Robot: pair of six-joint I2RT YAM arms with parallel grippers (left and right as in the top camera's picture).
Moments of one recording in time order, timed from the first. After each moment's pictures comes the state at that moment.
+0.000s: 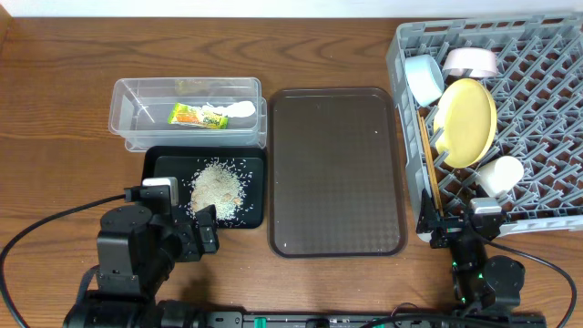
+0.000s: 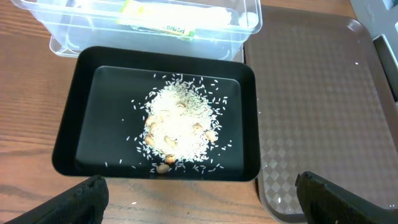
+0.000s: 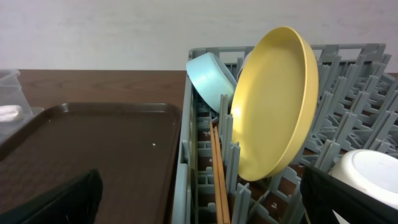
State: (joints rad) left arm -0.09 0.56 0.84 -1.05 0.07 -0.20; right arm -0.02 0.02 0.05 -0.17 -0.12 0.04
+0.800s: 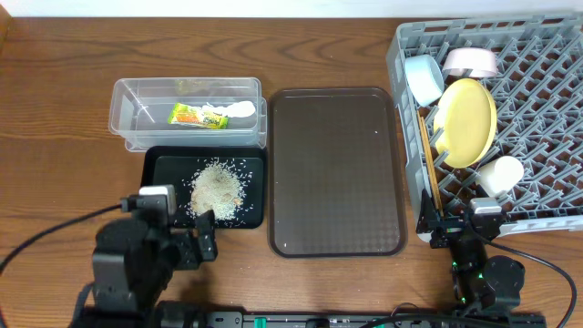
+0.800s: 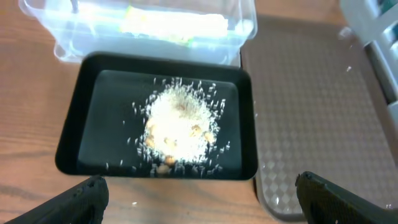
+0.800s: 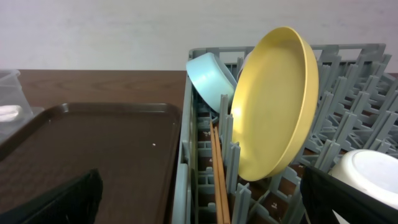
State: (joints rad) left arm -0.09 0.46 0.82 -1.04 0.07 -0.20; right arm -0.02 0.02 0.05 -0.17 -0.12 0.04
